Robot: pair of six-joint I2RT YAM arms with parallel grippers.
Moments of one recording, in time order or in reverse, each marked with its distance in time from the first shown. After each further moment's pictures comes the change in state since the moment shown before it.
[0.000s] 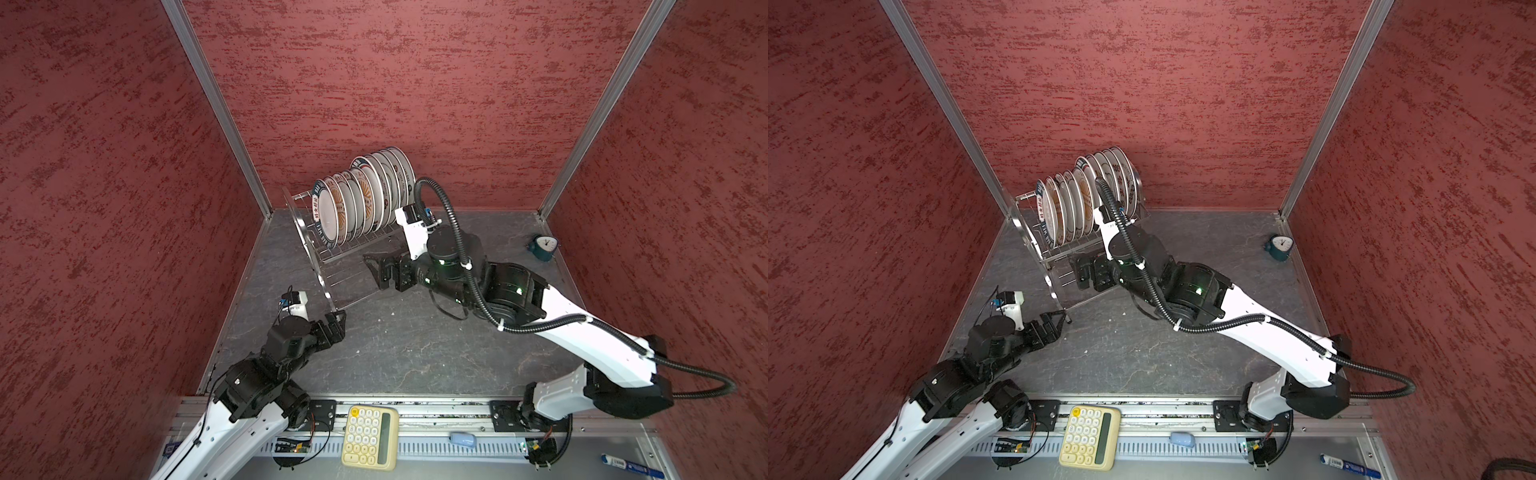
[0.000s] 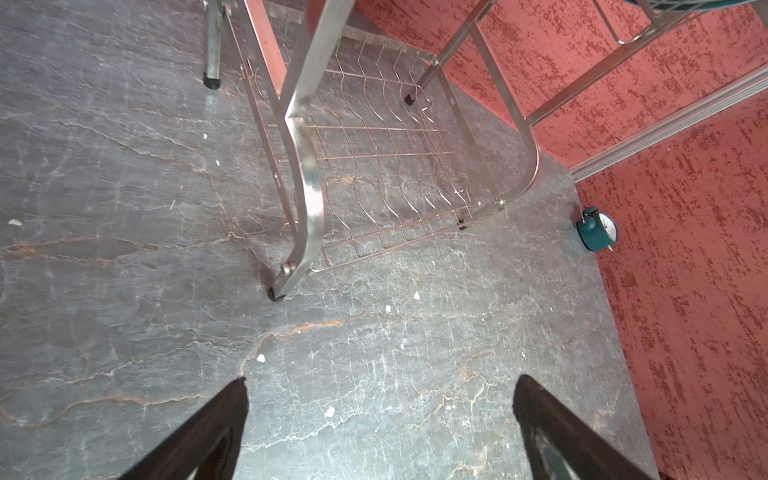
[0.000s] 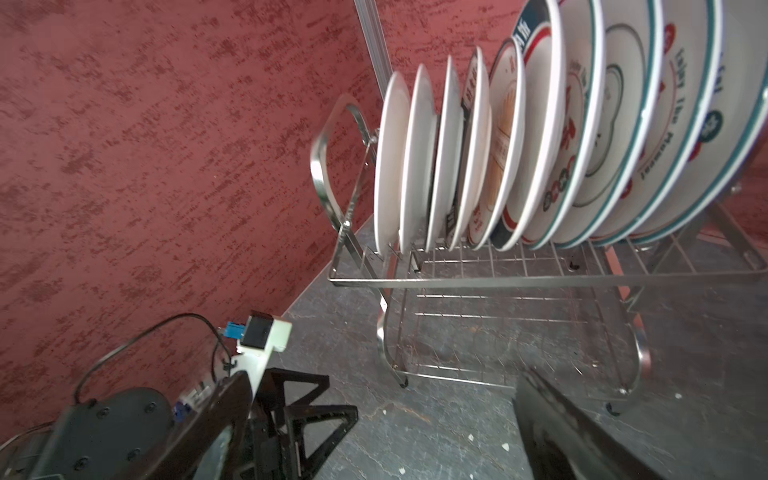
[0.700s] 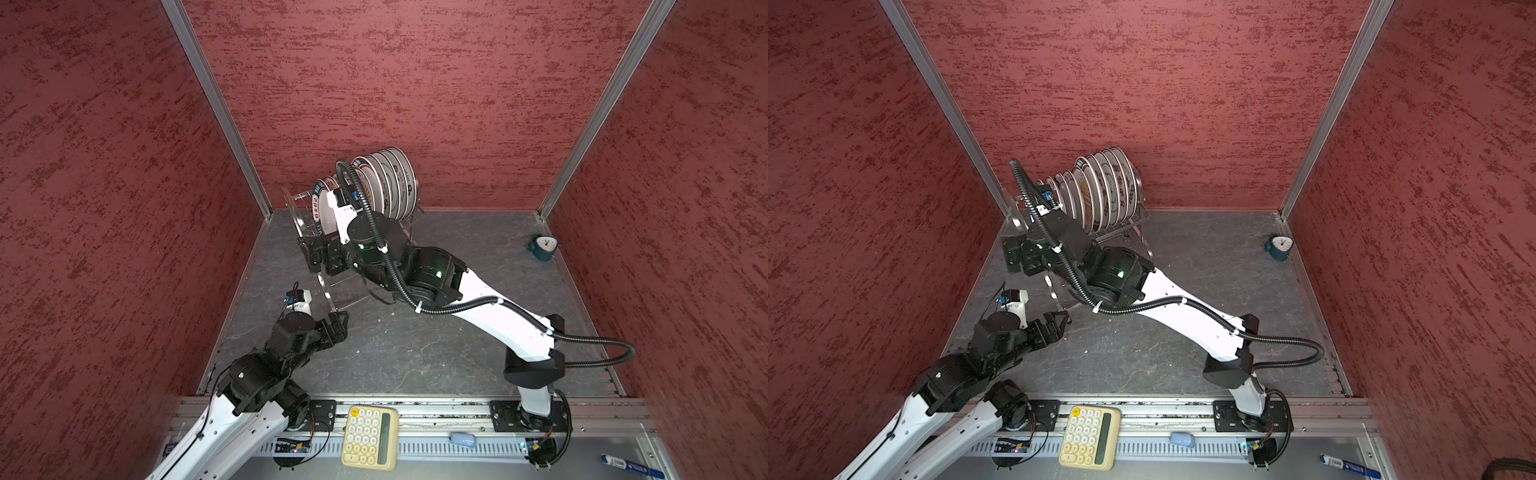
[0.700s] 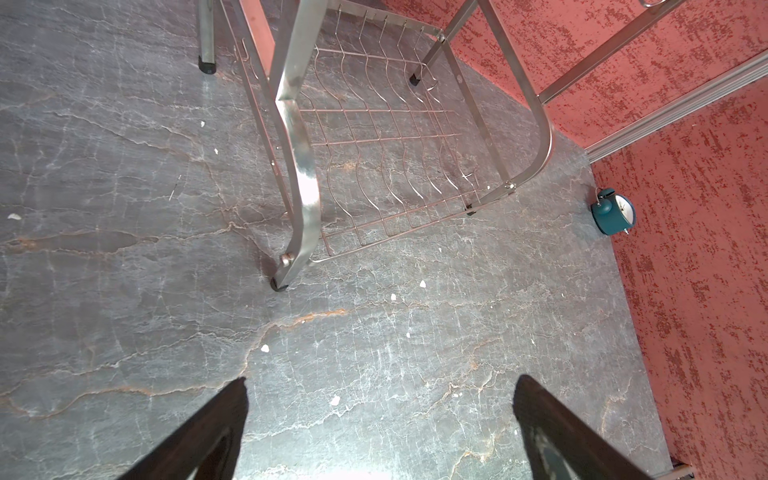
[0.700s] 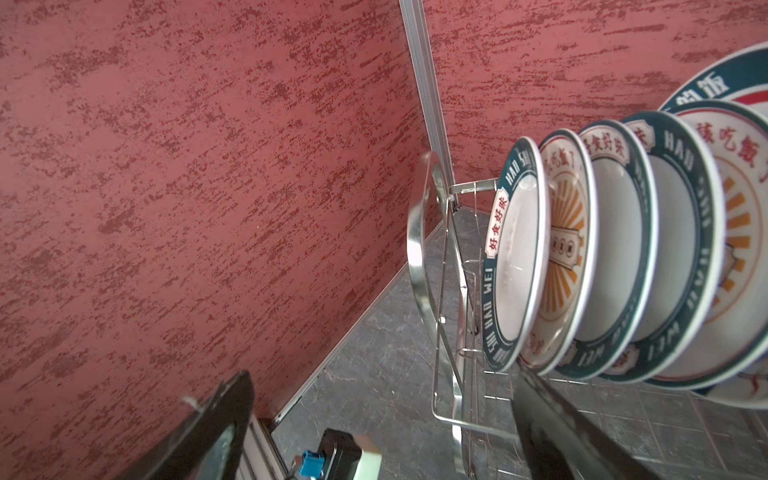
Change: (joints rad) left arm 0.000 0.059 0.027 -0.016 0.017 0.018; right arm 0.056 0.541 0.699 -0.089 0.062 -0.003
